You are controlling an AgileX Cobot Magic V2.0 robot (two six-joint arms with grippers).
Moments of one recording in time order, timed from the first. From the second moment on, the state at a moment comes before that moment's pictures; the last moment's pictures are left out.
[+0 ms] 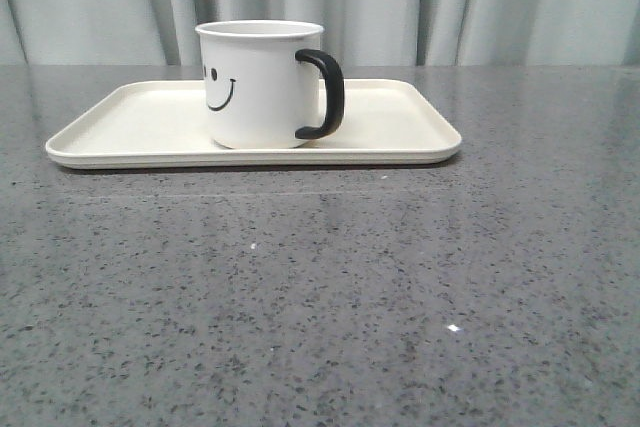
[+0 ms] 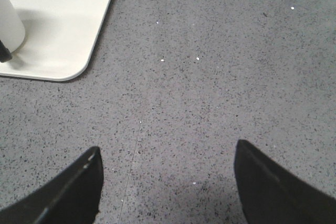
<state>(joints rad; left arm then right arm) -0.13 0.77 -0.77 -0.03 0.83 -0.05 0.11 0.54 -0.80 0.10 0.89 -0.05</state>
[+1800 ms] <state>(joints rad) -0.13 0.74 -0.75 -0.03 0.83 -0.05 0.50 1.77 -1.66 0.40 0.78 -0.28</state>
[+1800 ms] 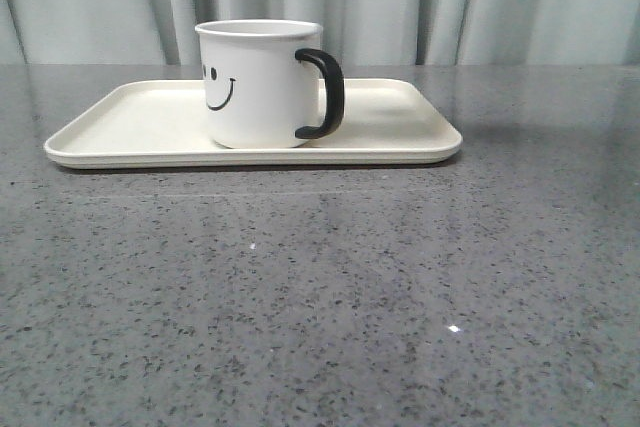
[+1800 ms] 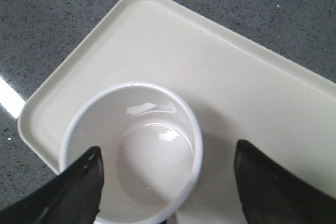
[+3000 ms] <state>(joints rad) -0.13 0.74 -0.75 -0.03 0.83 -0.05 0.50 1.88 -1.67 0.38 0.75 -0.25</state>
